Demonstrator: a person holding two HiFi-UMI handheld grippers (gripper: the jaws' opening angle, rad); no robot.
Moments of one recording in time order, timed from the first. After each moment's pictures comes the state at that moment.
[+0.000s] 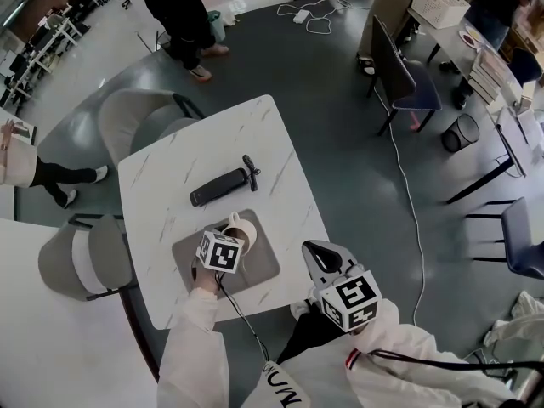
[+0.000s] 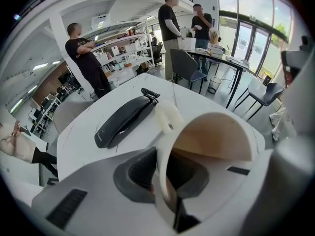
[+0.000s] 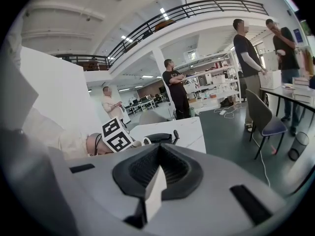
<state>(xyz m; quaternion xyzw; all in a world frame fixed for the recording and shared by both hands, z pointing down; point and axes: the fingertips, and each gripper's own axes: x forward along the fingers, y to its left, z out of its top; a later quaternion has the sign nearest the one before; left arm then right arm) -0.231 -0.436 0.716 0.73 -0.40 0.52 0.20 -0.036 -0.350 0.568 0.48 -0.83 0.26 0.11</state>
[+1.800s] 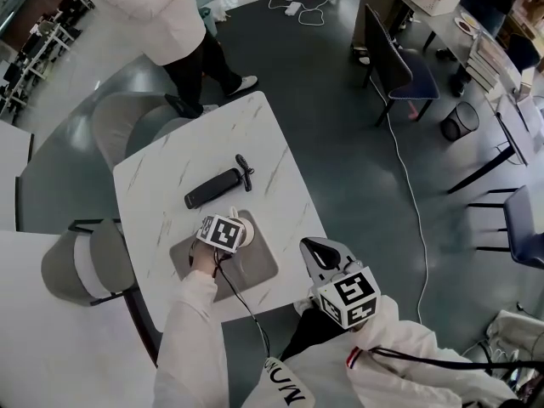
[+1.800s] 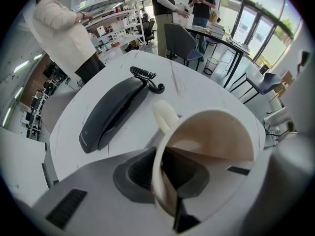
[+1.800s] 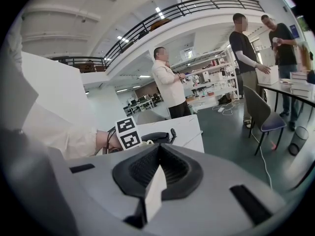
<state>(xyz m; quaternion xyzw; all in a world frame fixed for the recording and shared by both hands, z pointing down) -0.228 -0.448 0.754 0.68 -0.33 0.61 0.24 -0.027 -0.358 0.580 0.48 -0.82 0.28 0.11</state>
